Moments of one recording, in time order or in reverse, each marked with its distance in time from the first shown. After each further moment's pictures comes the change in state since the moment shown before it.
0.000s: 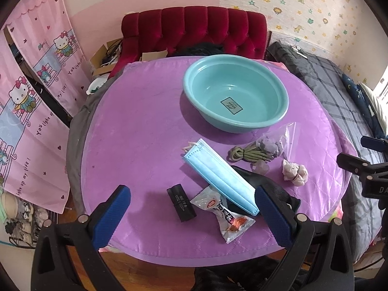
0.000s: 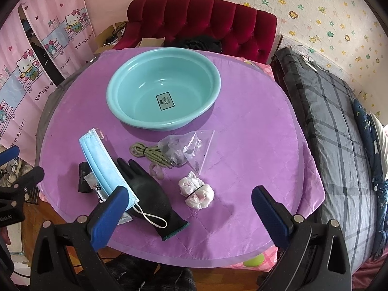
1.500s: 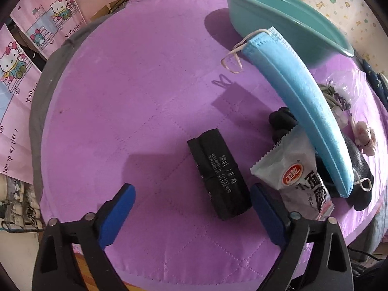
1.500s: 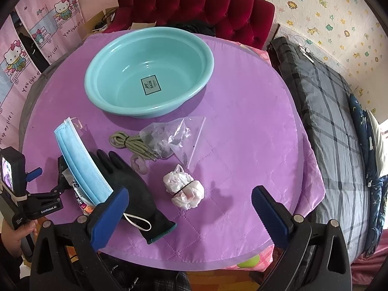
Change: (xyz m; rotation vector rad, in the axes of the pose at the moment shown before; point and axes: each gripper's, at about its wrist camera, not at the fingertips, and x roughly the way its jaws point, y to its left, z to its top) left arm 0.169 0.039 -0.072 -0.040 0.168 0.020; right arm 0.046 -0.006 0.004 -0.004 0.088 -0.061
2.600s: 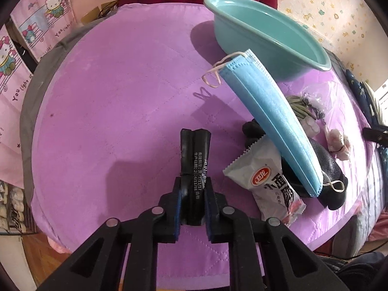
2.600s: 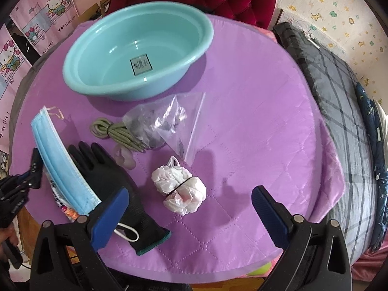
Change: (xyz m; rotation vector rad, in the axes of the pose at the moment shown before) left arm -0.029 0.002 0.002 -0.023 -0.033 -0.124; right arm 0.067 -0.009 -0.009 0.023 0.062 0.034
